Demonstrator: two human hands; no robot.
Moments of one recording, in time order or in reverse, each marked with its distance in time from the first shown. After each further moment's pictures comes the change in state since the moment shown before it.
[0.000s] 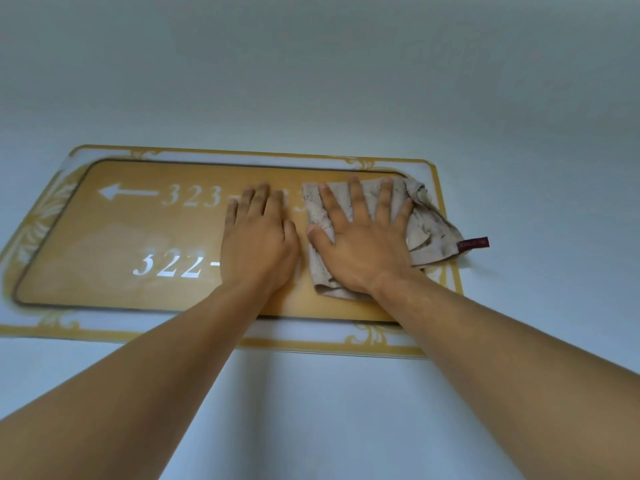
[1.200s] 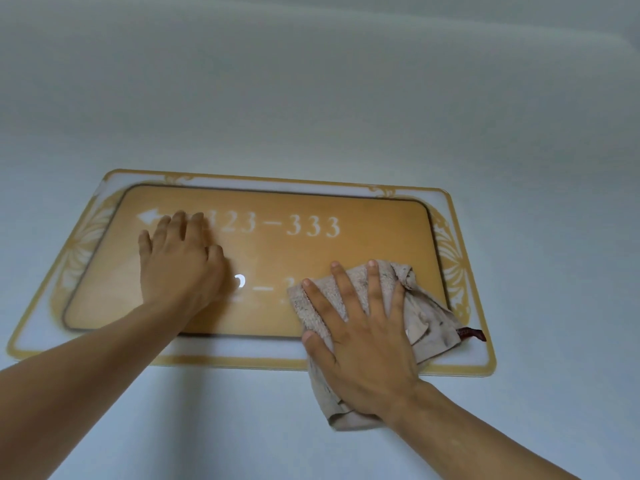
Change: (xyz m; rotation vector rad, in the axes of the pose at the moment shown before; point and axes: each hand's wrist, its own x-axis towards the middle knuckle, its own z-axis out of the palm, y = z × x) left_hand 0.003 -0.123 -0.070 0.124 -0.062 -0.208; right_hand -0.098 -0.063 0.001 -0.019 -0.046 -0.135
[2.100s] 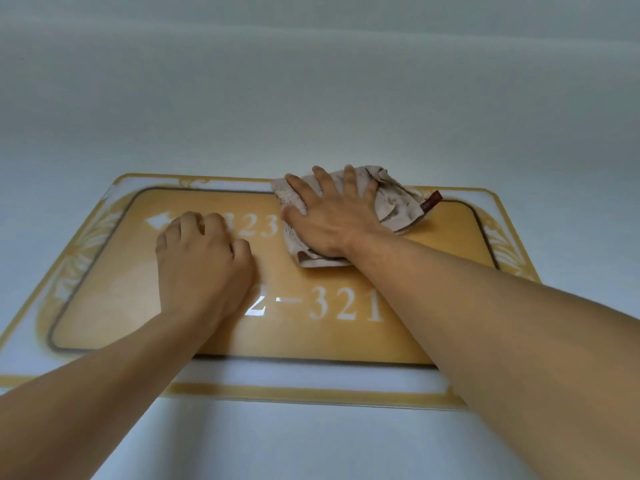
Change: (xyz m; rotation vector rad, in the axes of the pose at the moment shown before) left_hand 0.009 0.006 0.015 -0.018 0.181 0.021; right_hand 0.213 -0.014 -0.007 0.065 0.035 0.041
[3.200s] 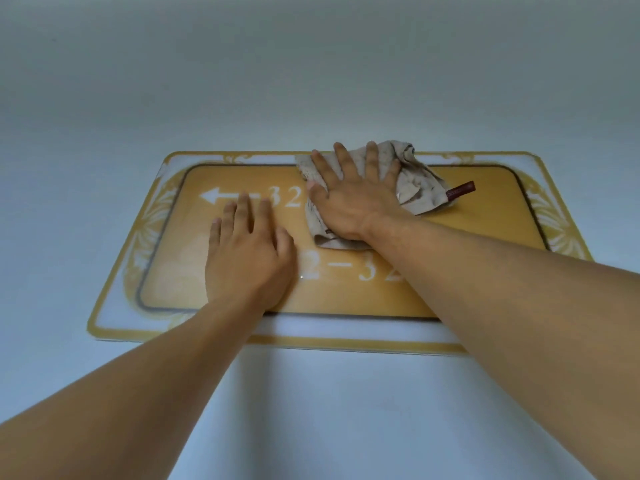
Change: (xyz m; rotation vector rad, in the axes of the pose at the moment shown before) left_hand -0.021 -0.031 0.003 -0.032 -0.134 0.082; right_hand -0.019 -0.041 0.002 0.027 -0.024 0.050
